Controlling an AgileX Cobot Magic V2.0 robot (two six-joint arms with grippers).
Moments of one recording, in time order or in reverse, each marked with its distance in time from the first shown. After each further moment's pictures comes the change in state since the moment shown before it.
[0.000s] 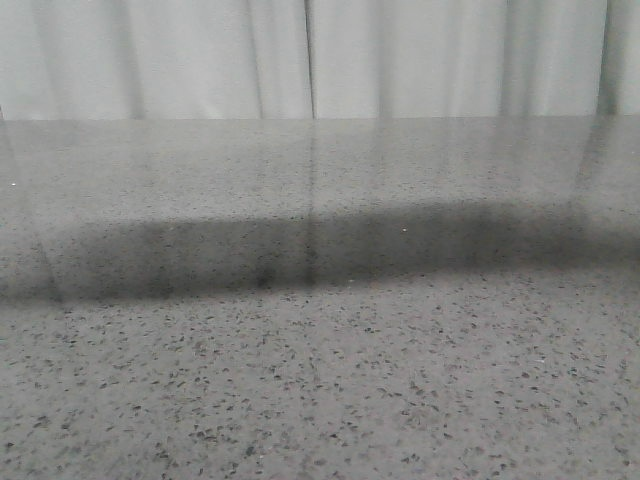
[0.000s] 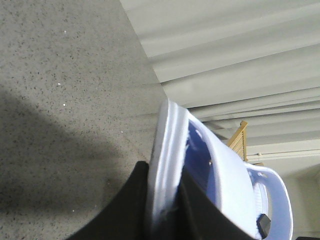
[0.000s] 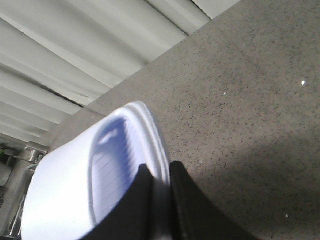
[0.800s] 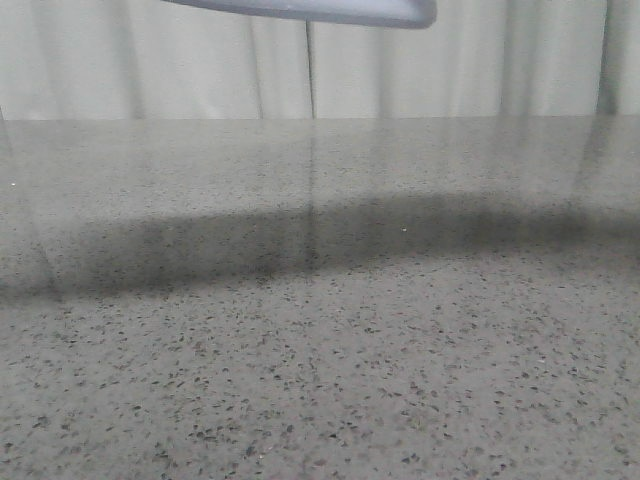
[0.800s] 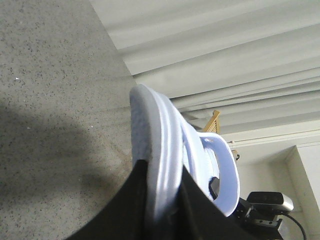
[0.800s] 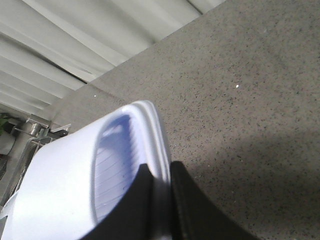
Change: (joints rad) left arm 0.000 0.000 0.000 -0.148 0.068 0.127; right arm -0.008 0.178 0.000 0.243 0.021 -0.344
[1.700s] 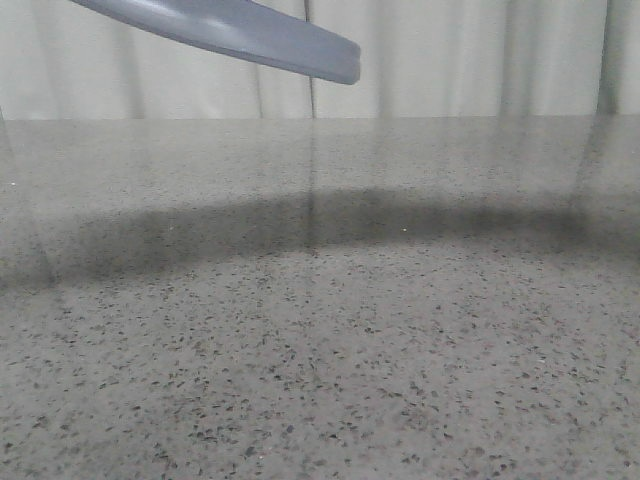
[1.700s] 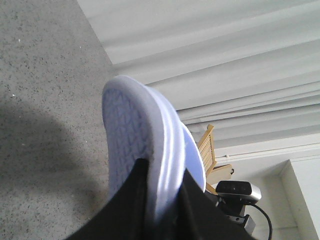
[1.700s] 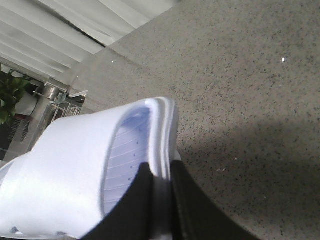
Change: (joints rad) left arm 0.006 0.000 0.000 -0.053 -0.028 0.031; right arm 0.139 0.209 0.000 0.255 -0.032 -0.302
